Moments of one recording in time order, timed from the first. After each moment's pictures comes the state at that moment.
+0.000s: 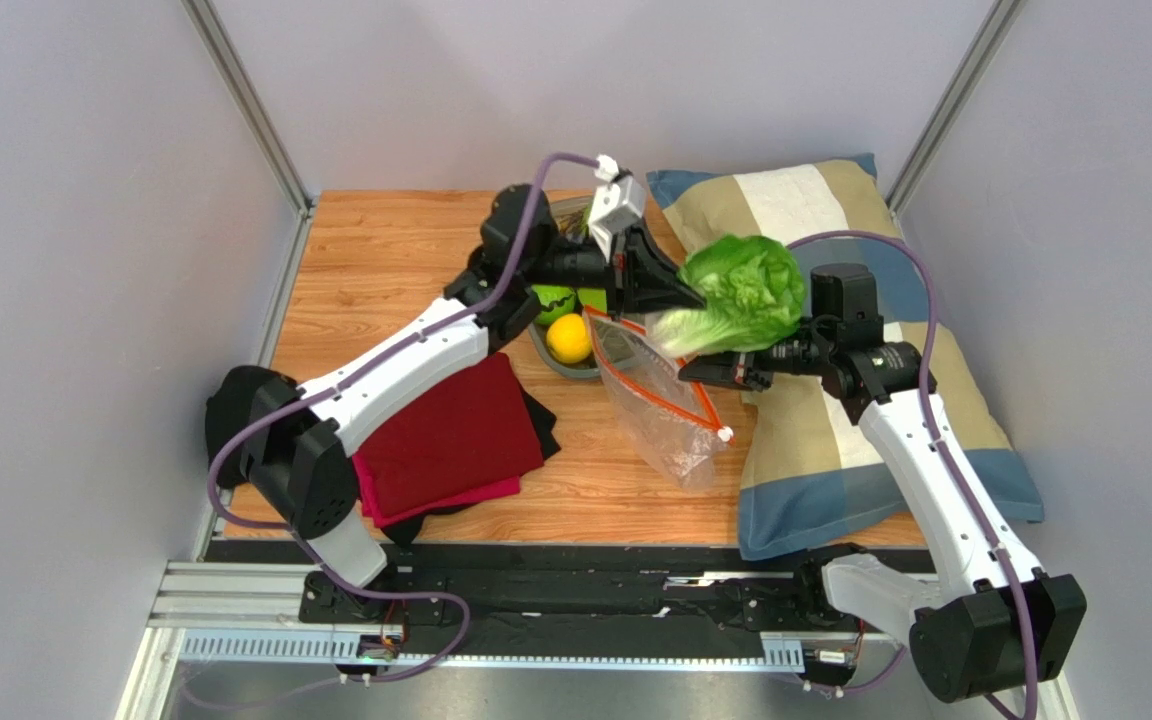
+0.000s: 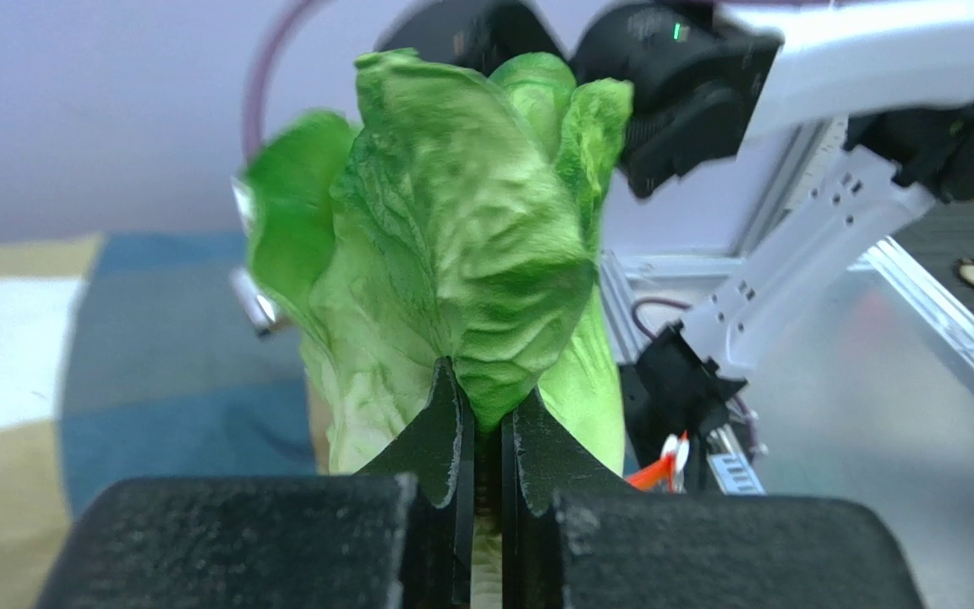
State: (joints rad) left arm -0.72 1.64 1.51 0.36 1.01 -0.24; right arm 0.21 1.08 1.05 -0.63 -0.81 0.59
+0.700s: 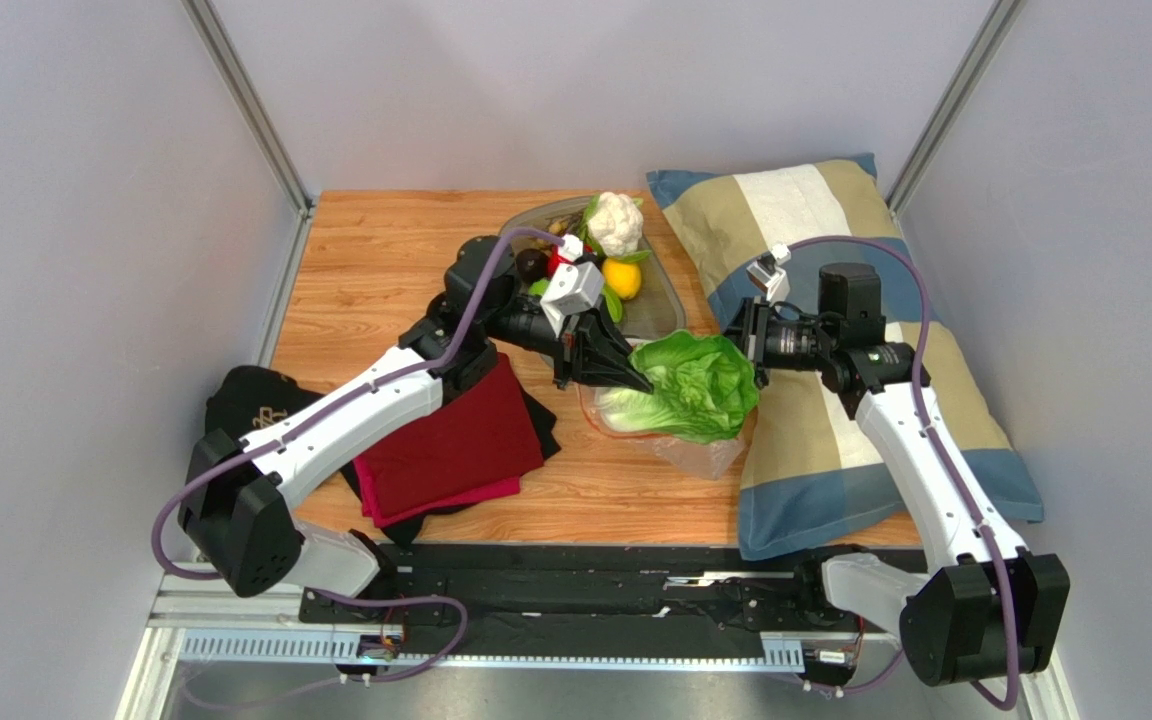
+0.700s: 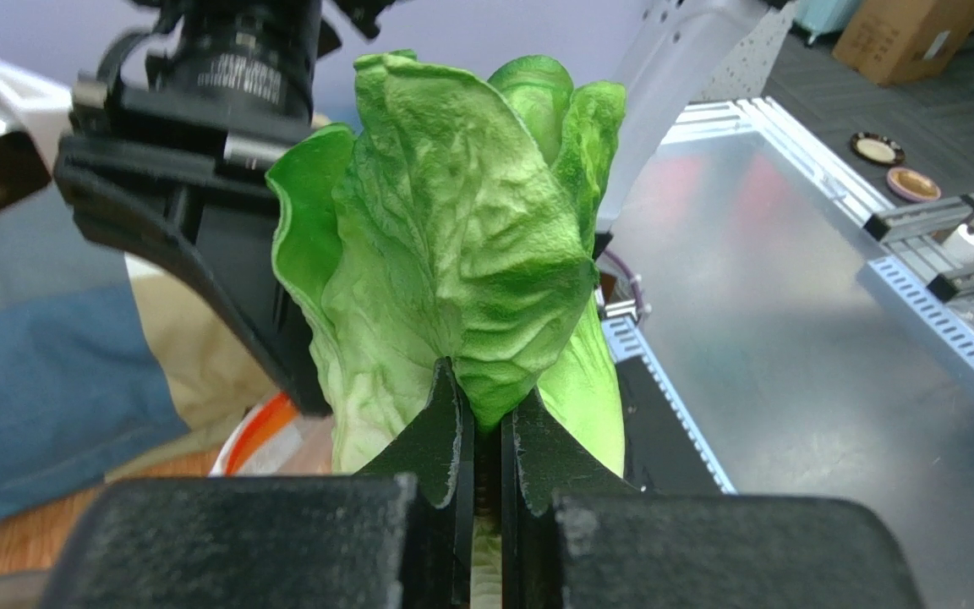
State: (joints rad) left arm -0.71 1.40 1.17 0.25 1.20 -0.06; right arm 0.13 1.13 0.97 -0.48 -1.08 0.67
